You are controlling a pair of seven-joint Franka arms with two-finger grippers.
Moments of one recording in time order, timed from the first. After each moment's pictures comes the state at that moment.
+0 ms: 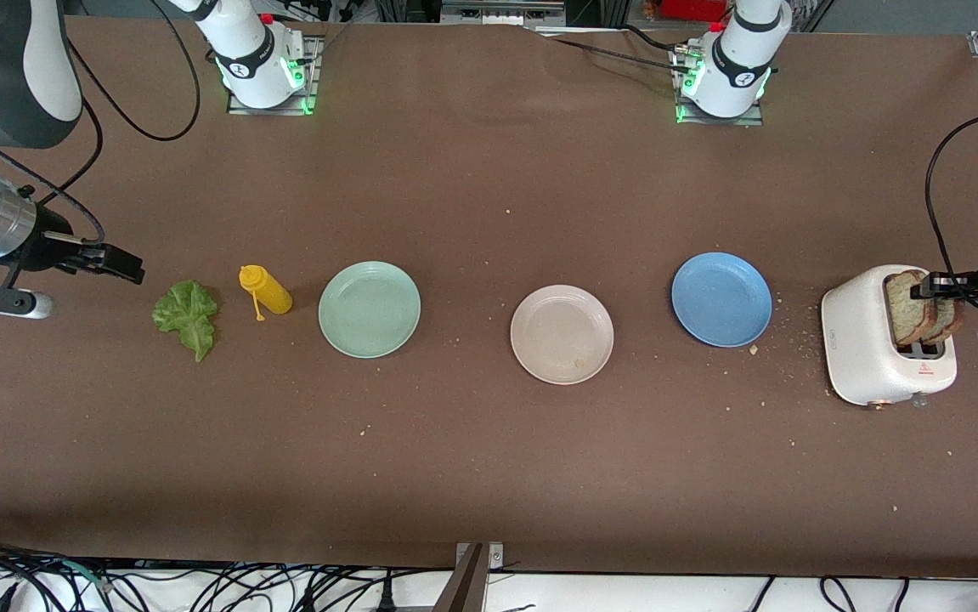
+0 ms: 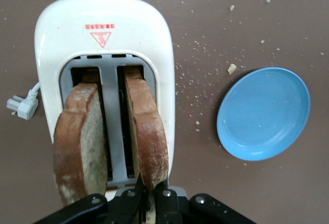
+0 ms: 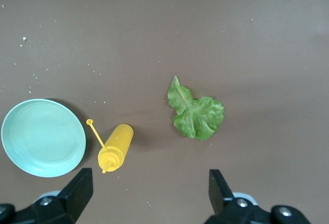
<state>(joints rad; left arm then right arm) 0.22 0.39 0.12 -1.57 -0.11 1.67 0.44 0.12 0.18 -0.10 -1.61 -0.01 1.74 0.17</state>
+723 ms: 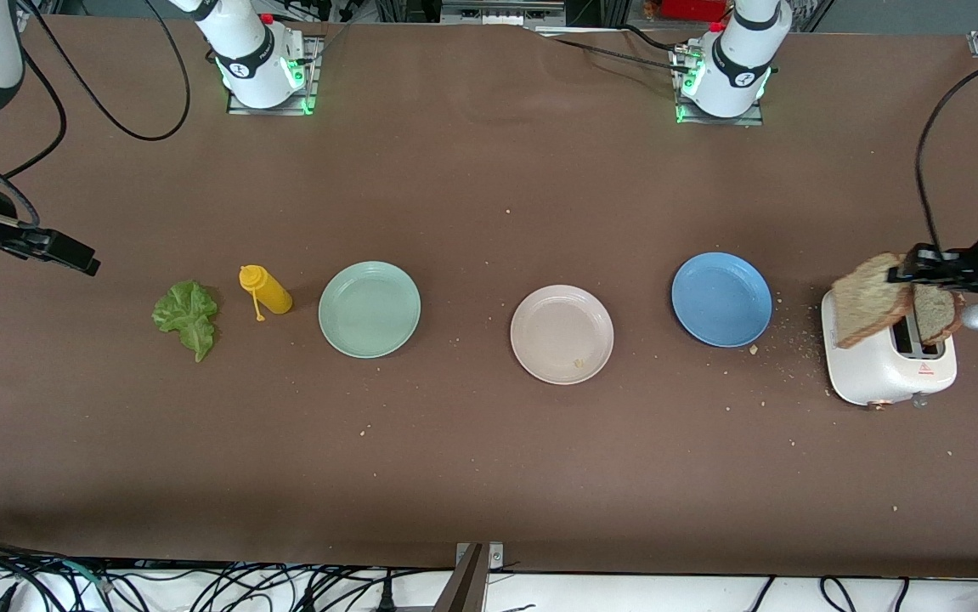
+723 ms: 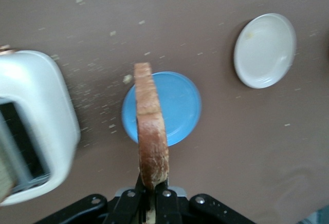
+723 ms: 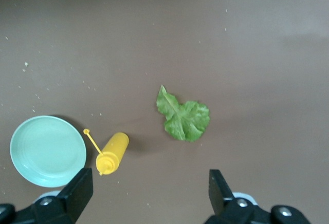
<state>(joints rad) 0.07 0.39 0.11 -1.31 -0.31 1.39 0.40 0.12 0.16 -0.15 -1.54 -0.01 1.72 0.20</state>
